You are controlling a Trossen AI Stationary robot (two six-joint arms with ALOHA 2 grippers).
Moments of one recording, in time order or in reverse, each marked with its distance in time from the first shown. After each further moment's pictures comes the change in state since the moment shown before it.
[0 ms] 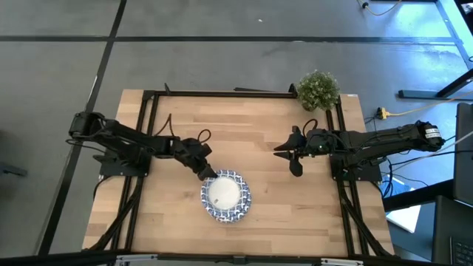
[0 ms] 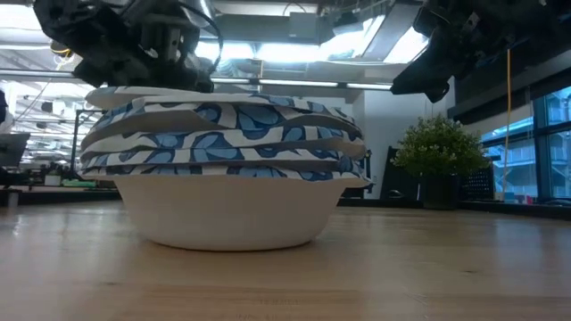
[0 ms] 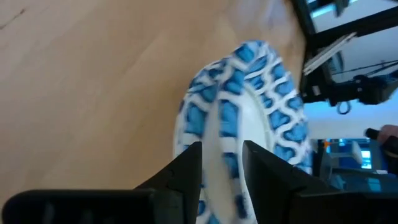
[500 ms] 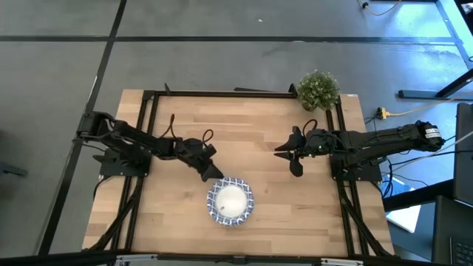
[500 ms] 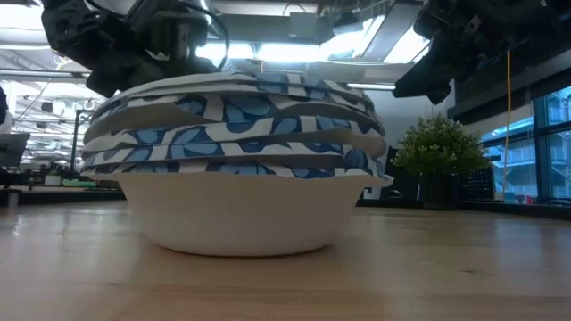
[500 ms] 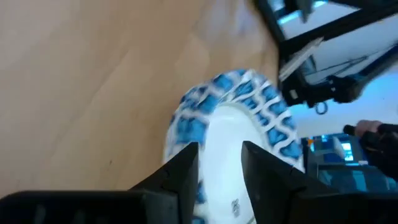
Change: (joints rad) left arm 0.000 0.112 0.000 0.217 0.024 0.042; right arm 0.000 0.000 0.000 -0.021 0.000 0.000
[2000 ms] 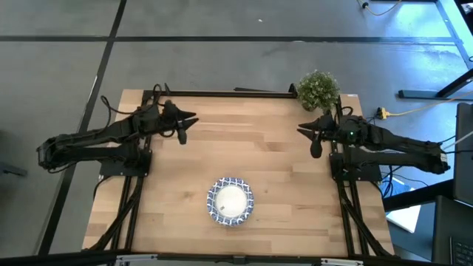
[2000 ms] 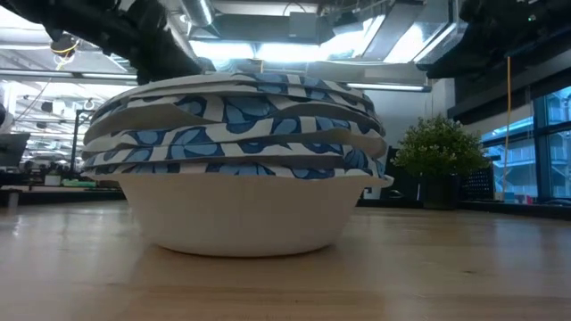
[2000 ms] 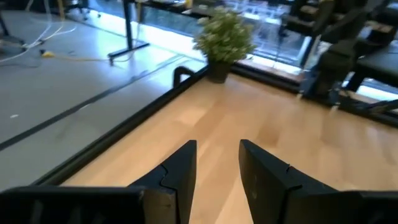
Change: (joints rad) left arm 0.389 -0.772 0.000 -0.516 -0.405 0.754; right arm -0.224 -0.449 -0.007 -0.293 0.089 -0.129
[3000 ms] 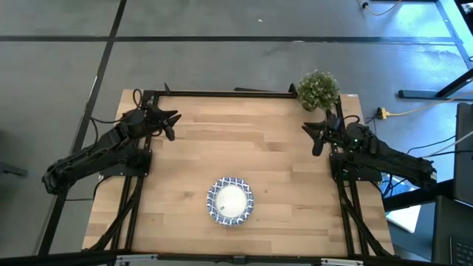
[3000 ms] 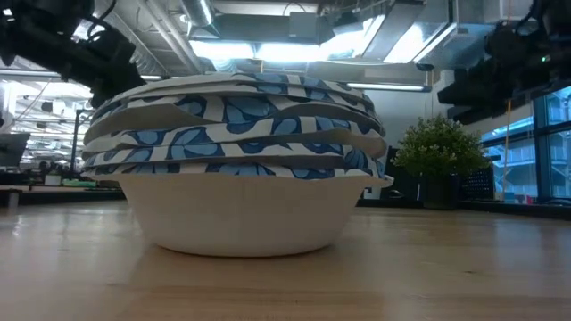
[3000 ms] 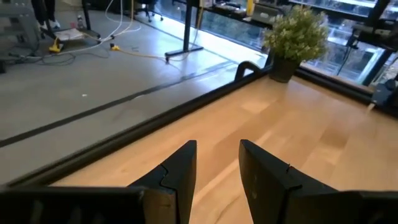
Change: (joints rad) left arm 0.254 -0.364 -0.205 -0.158 0.012 -0.014; right arm -0.146 -0.344 -0.305 0.164 0.002 0.109
